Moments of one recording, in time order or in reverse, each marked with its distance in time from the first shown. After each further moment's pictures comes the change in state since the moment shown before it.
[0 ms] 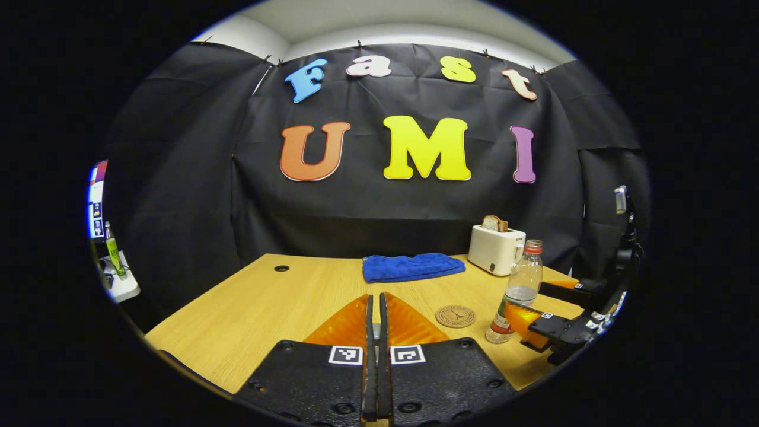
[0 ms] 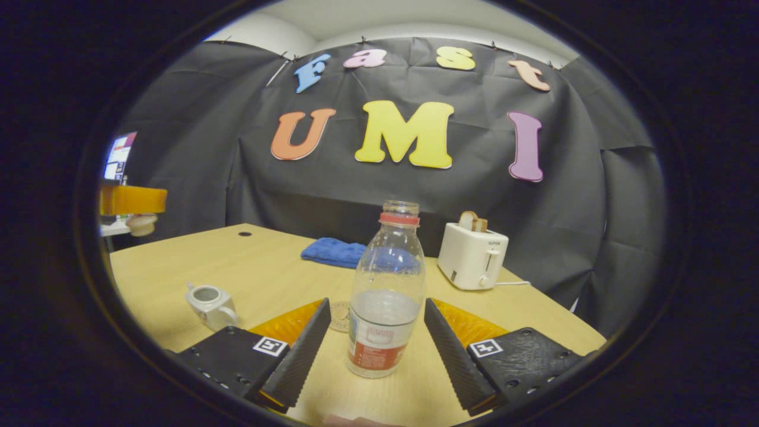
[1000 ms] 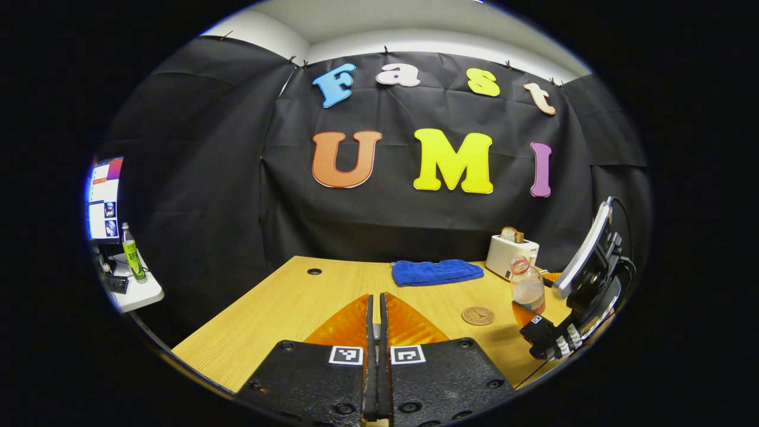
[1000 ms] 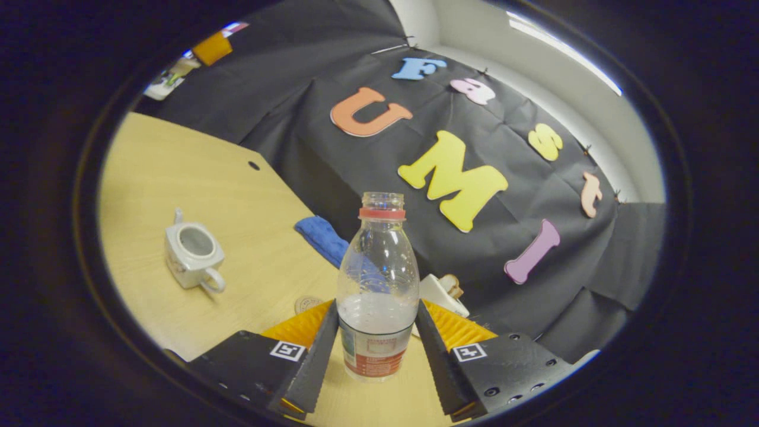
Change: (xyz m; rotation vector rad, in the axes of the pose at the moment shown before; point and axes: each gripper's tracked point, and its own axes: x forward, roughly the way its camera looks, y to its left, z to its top) left arm -0.039 0.076 0.020 -0.032 0.010 0.049; right arm -0.014 0.047 0.039 -0.703 -0.054 -0.151
